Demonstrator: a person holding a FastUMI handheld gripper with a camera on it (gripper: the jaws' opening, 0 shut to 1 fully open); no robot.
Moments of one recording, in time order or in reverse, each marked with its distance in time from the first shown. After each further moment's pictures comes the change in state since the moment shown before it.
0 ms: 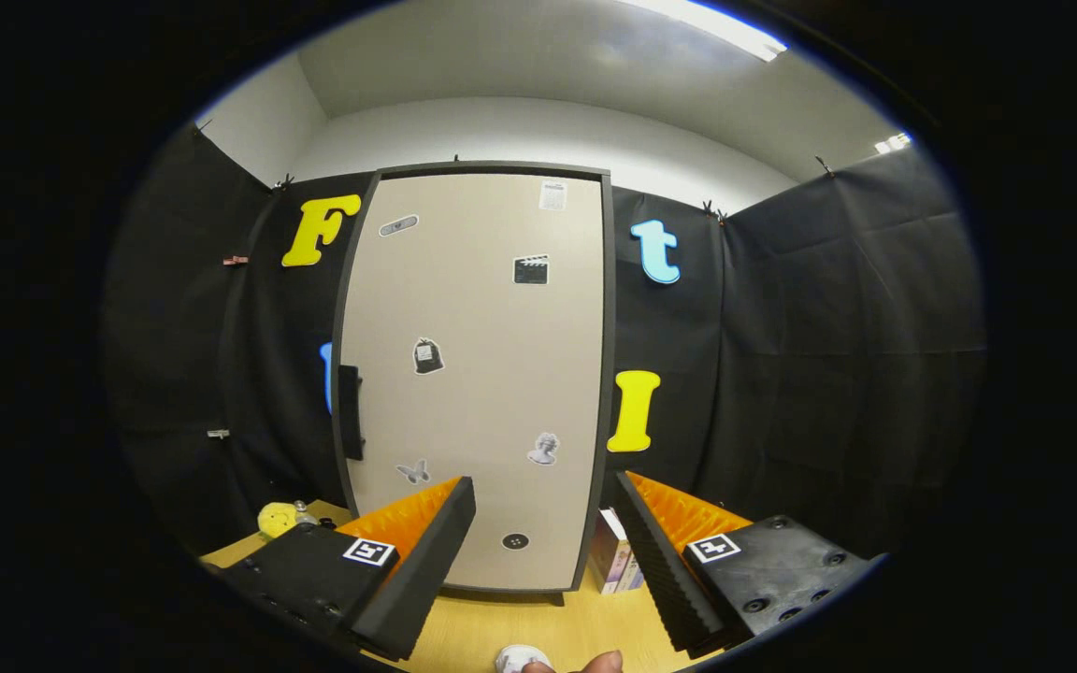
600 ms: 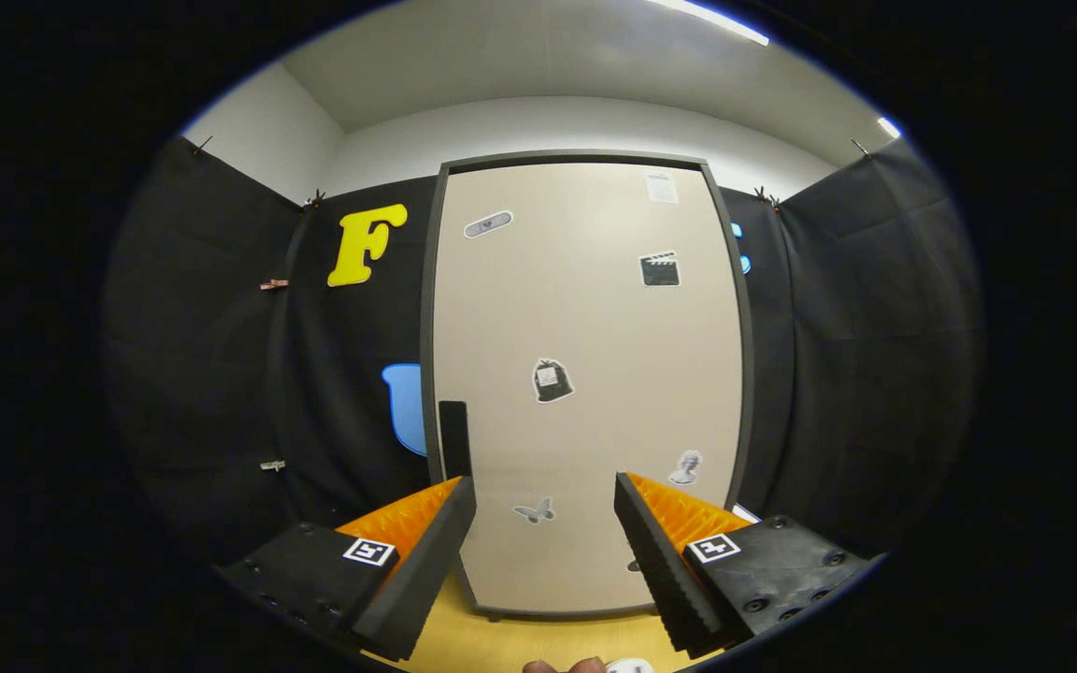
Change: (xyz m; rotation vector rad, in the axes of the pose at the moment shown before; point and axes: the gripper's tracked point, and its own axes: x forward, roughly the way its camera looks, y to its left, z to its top) arm 0.063 0.144 0.012 0.080 -0.013 0.139
